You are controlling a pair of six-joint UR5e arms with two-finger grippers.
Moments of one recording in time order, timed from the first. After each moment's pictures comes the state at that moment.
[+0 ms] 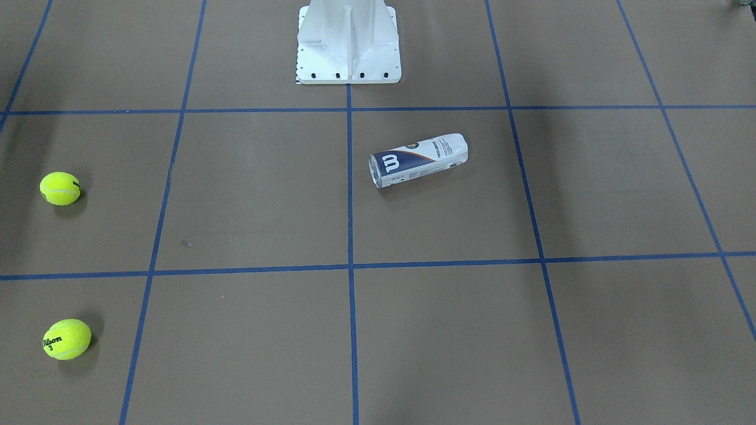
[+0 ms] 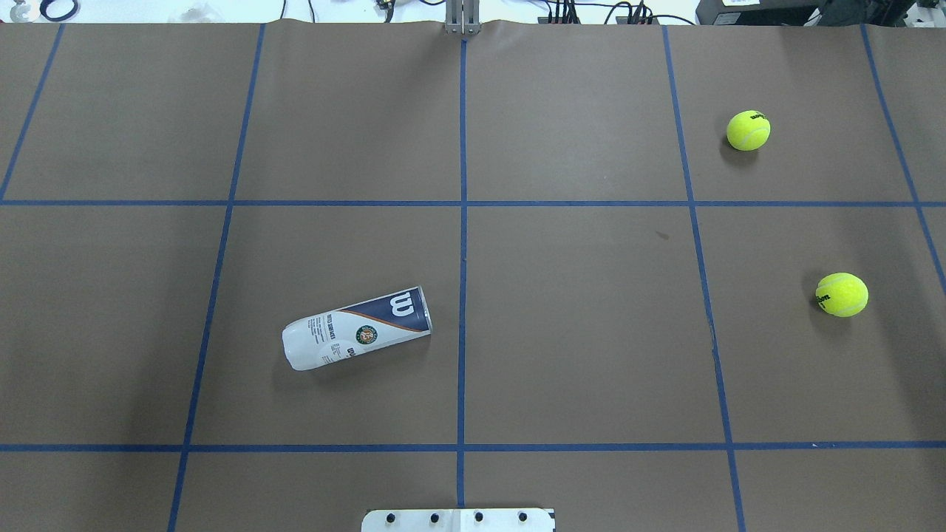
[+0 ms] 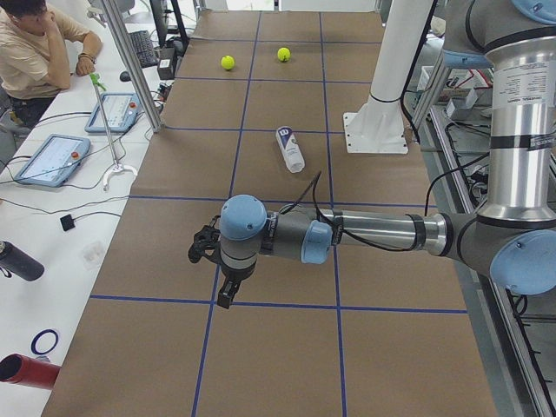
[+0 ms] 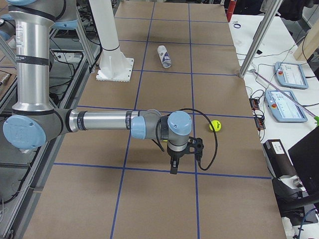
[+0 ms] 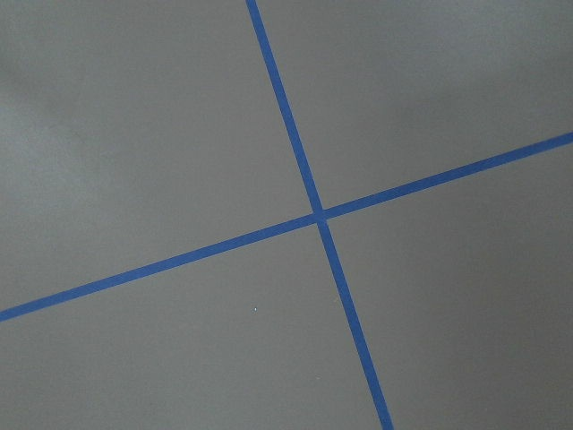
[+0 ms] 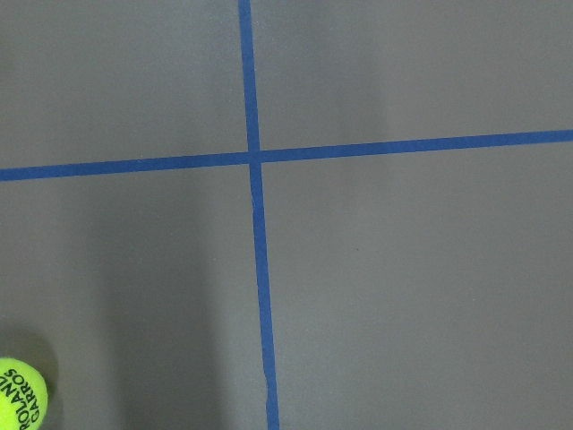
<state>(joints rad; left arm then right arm) -1.63 -1.50 -1.69 -1.70 -2.35 0.22 1.58 -1.64 1.70 -1.61 2.30 0.10</state>
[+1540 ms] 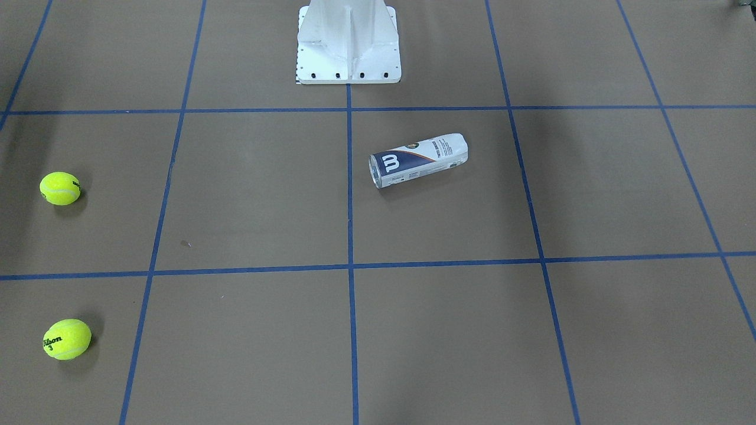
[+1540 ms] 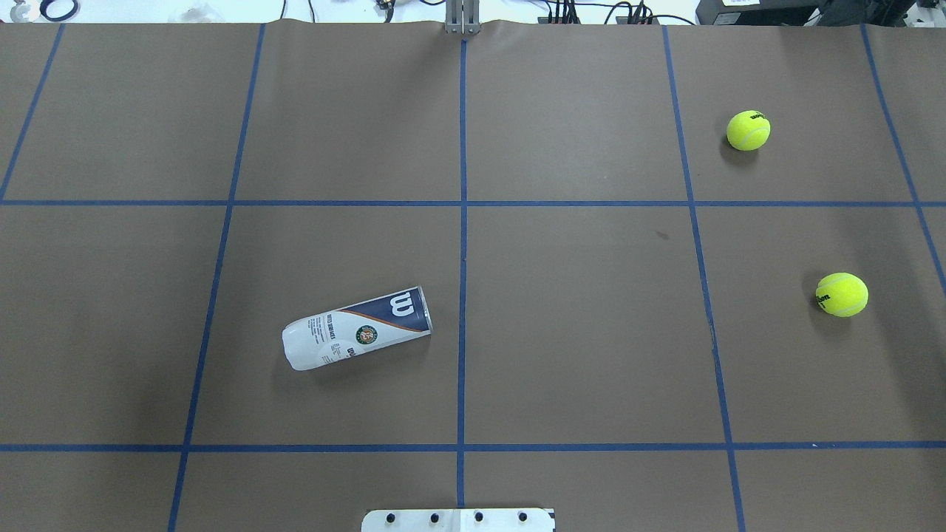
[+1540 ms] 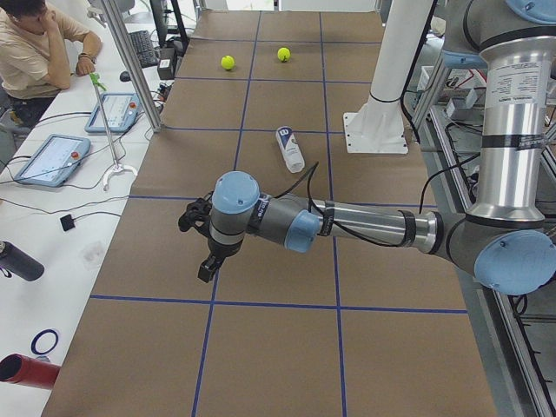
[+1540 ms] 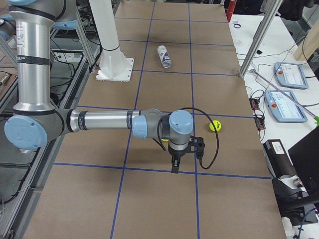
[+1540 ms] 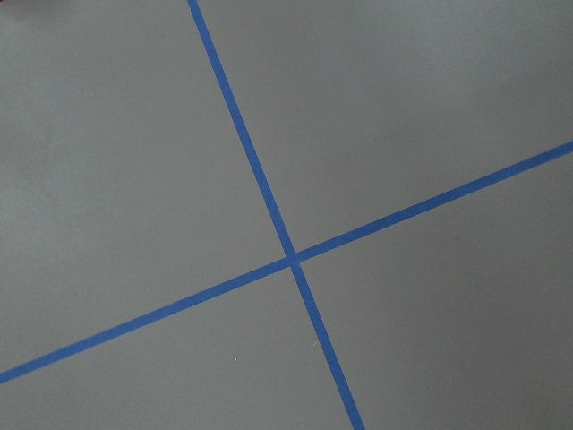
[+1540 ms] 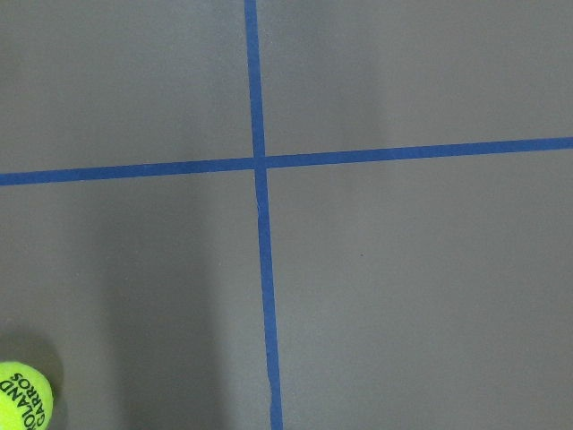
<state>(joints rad) -1.59 -1.55 -1.71 -1.88 -2.34 0.21 1.57 -1.64 1.70 -1.61 2.30 0.10</state>
